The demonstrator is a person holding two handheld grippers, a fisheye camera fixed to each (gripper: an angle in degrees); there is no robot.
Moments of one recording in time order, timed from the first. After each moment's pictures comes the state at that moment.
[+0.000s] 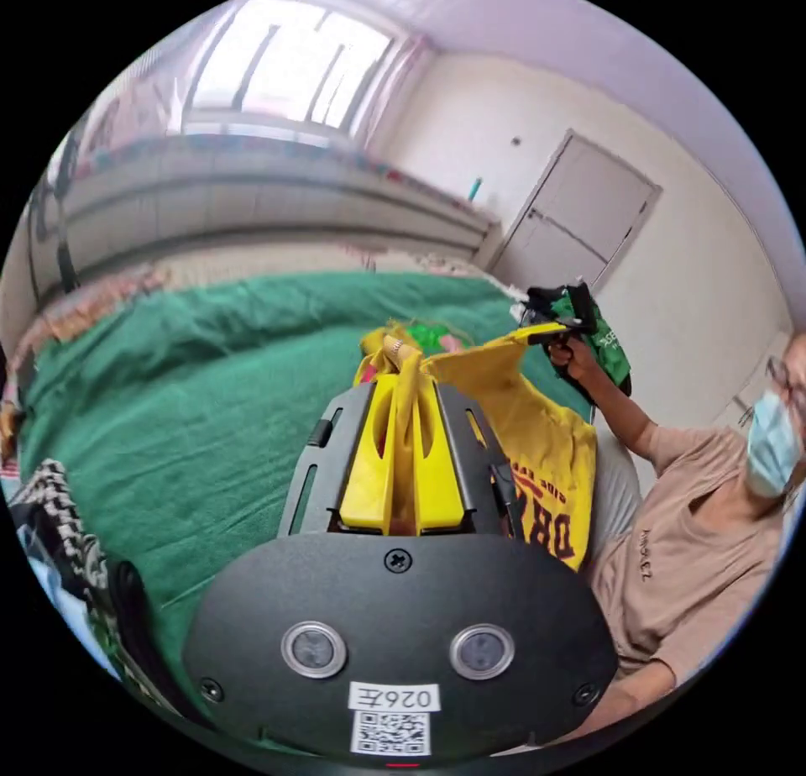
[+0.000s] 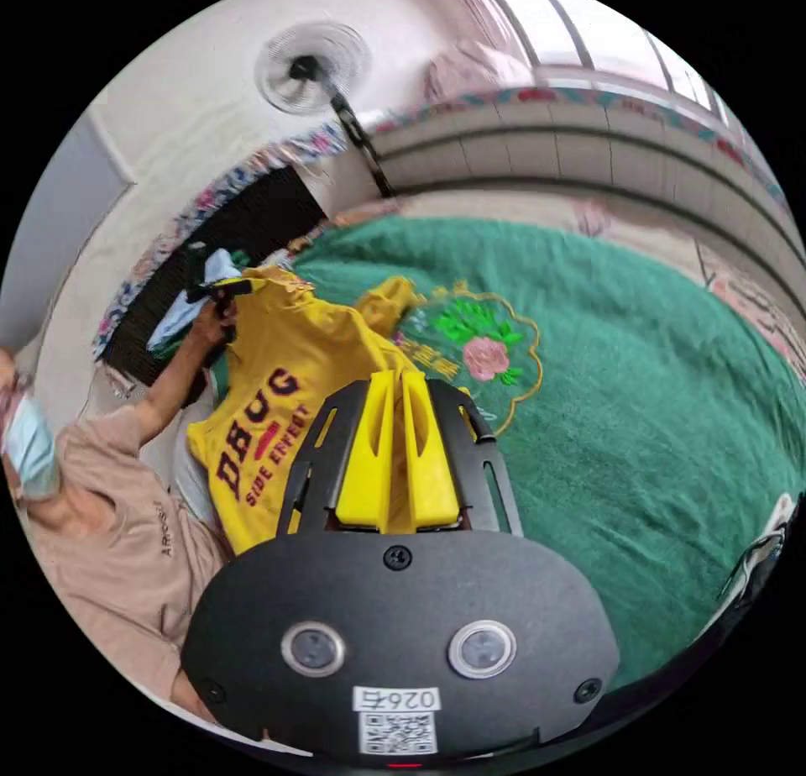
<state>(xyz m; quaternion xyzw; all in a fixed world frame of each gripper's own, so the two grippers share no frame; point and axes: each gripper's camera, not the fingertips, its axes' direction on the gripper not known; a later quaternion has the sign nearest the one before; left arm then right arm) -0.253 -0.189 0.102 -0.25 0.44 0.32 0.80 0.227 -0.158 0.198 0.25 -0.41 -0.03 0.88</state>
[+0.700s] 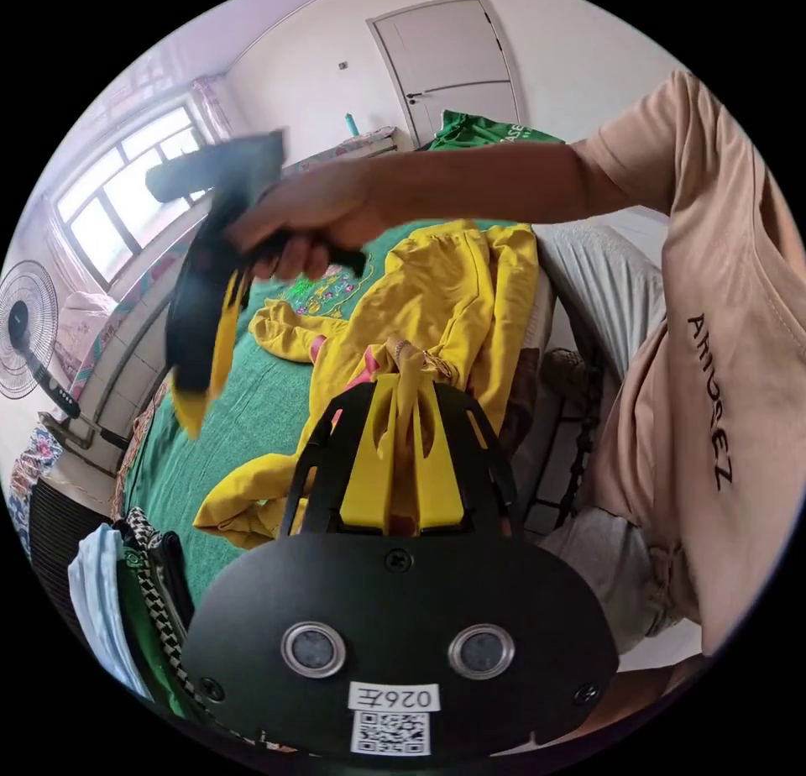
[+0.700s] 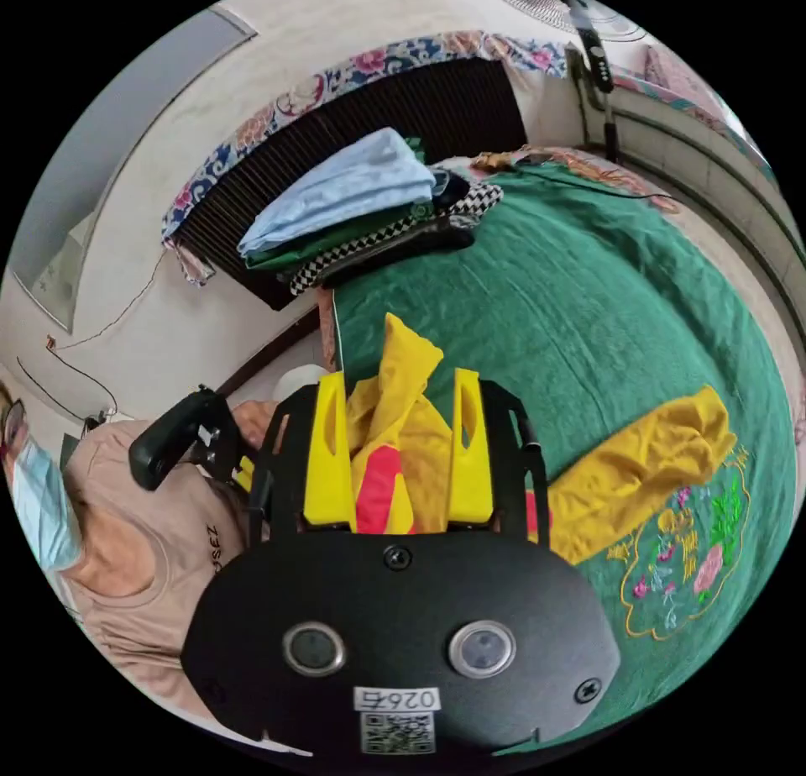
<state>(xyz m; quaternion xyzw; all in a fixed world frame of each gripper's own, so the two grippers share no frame) -0.289 0.020 -0.220 -0.17 0.35 0.61 0.69 -0.003 -0.374 -0.089 0.16 -0.45 -0.30 0.82</state>
